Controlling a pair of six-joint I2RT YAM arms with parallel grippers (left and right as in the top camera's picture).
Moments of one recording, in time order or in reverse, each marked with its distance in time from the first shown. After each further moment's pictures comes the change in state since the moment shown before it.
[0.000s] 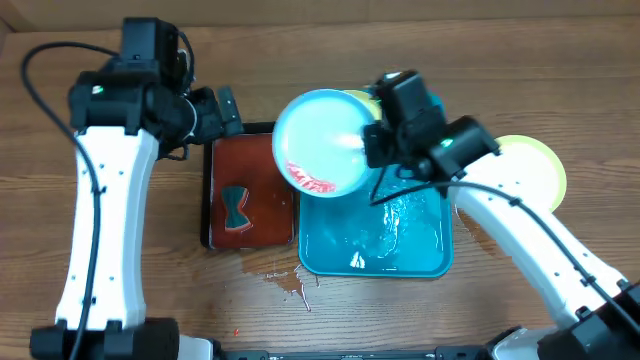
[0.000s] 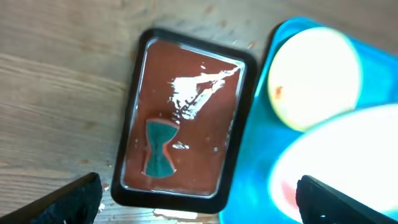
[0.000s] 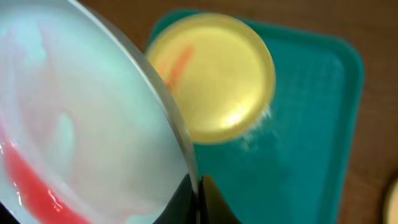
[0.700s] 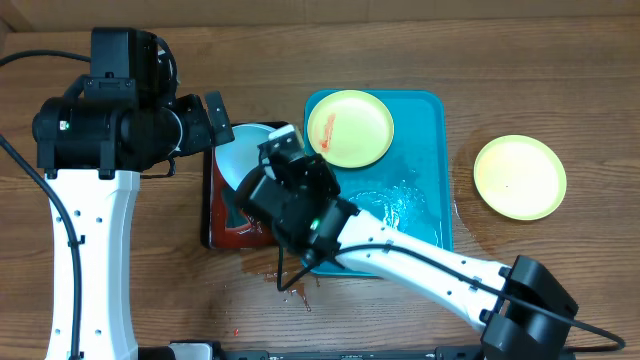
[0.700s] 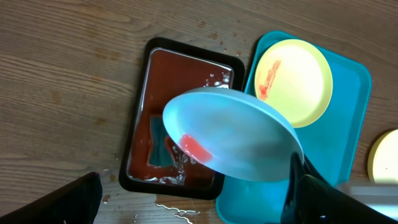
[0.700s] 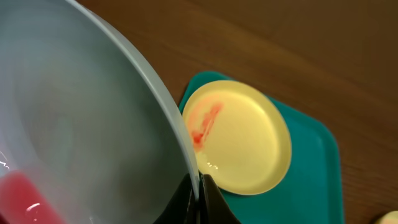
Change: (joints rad) left arm 0.000 -0.111 0.036 -0.068 -0.008 0.000; right arm 0.492 0.211 0.005 0.213 0.729 0.083
